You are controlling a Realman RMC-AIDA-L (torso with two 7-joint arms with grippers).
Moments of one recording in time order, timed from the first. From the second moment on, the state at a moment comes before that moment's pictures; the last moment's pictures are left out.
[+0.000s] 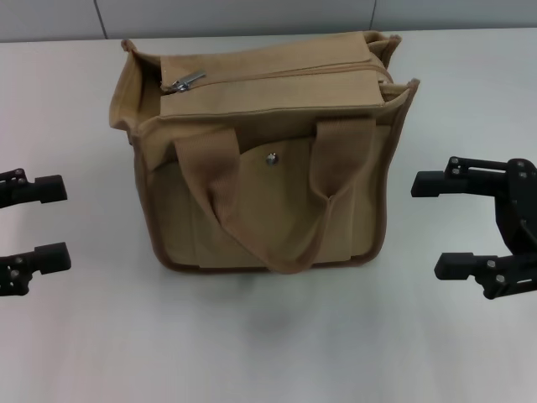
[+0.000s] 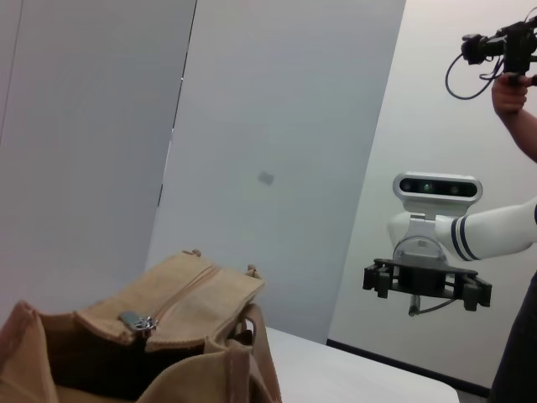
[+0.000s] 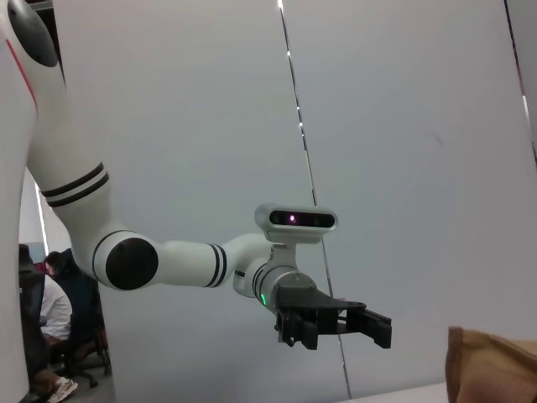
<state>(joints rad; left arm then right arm) -0.21 -1.86 0.86 0.86 1.57 2.01 -1.44 0.50 1.98 -0.67 -0.57 -1.86 -2.12 1.19</state>
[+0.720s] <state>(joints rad) -0.25 -1.96 0.85 0.85 1.58 1.97 -1.40 0.51 2.07 -0.67 -0.56 -1.86 -2.08 1.18</state>
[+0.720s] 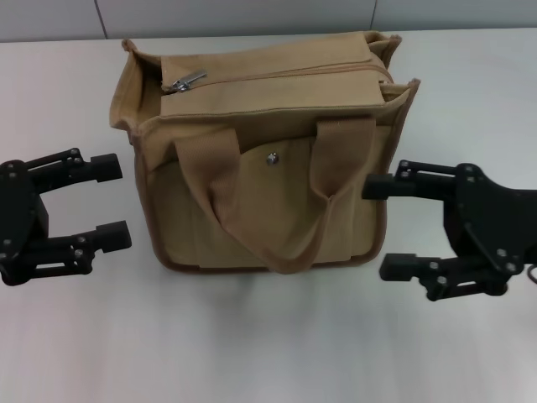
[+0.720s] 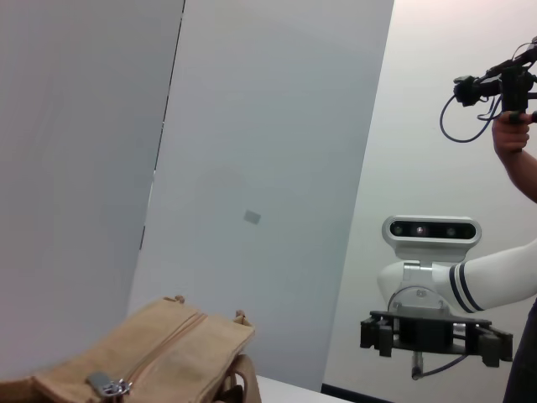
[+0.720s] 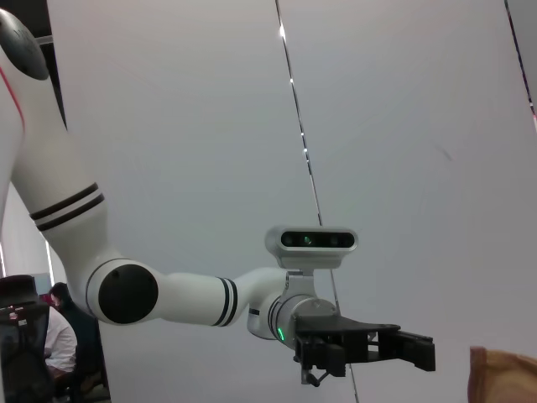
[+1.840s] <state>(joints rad) -0.37 -1.97 0.81 0.88 1.58 1.94 -1.51 0.41 2.08 -0.51 -0.45 -1.84 -1.72 0.98</state>
